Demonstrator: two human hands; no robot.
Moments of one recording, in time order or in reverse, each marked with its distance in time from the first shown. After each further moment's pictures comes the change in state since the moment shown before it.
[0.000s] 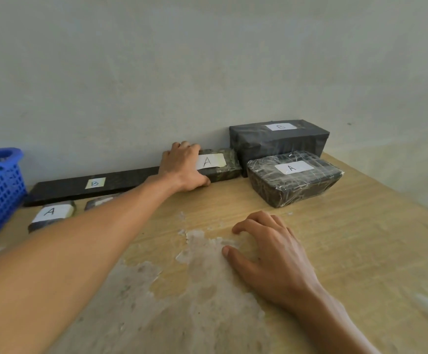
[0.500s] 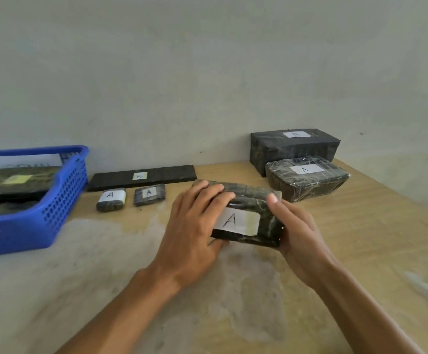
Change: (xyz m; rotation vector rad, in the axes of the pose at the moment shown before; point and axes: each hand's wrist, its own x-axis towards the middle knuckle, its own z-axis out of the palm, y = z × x) left_hand -0.212 0.010 -0.029 -0.188 0.347 0.330; right_hand -0.023 -0.030 -0.022 1.293 -0.044 0.208
